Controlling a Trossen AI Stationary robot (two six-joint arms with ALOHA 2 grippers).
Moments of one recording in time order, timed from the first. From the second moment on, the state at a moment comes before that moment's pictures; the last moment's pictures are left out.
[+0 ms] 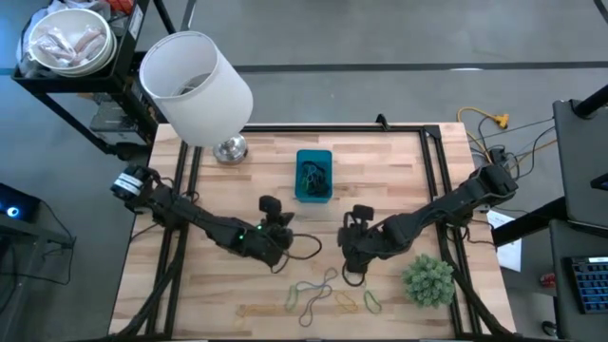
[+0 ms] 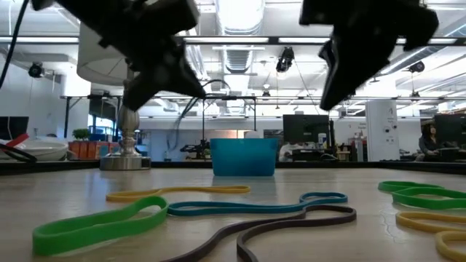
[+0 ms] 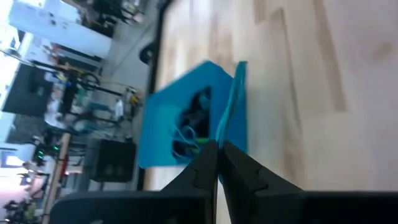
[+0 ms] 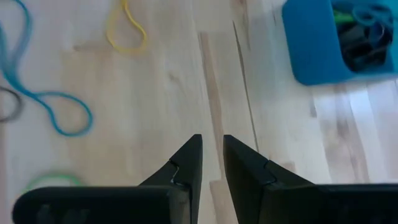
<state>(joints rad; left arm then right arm) -0.39 1.62 0.95 -0.17 -0.95 0.25 0.42 1.66 1.14 -0.73 0.42 0.49</state>
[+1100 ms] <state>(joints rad) 0.12 1.62 0.94 0.26 -0.43 0.51 0.42 1.66 1.01 -0.72 0.42 0.58</state>
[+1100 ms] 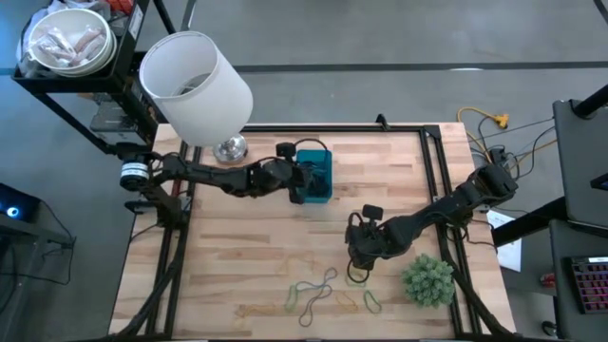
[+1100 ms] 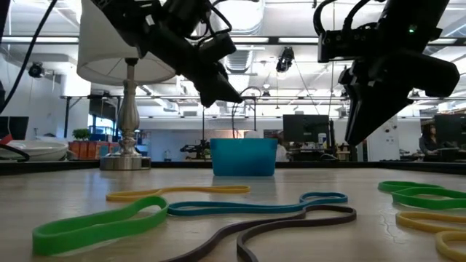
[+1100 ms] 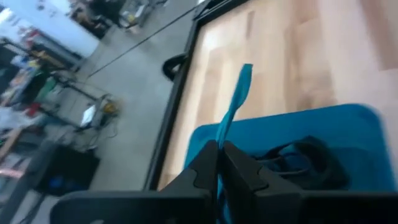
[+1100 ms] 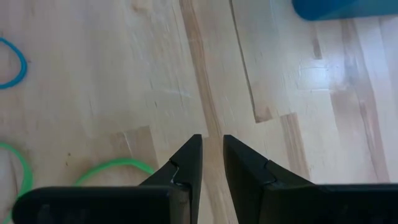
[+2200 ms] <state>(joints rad) -0.09 1.45 0.92 -0.21 -0.50 0.25 0.43 1.66 1.00 -0.67 0.24 0.59</state>
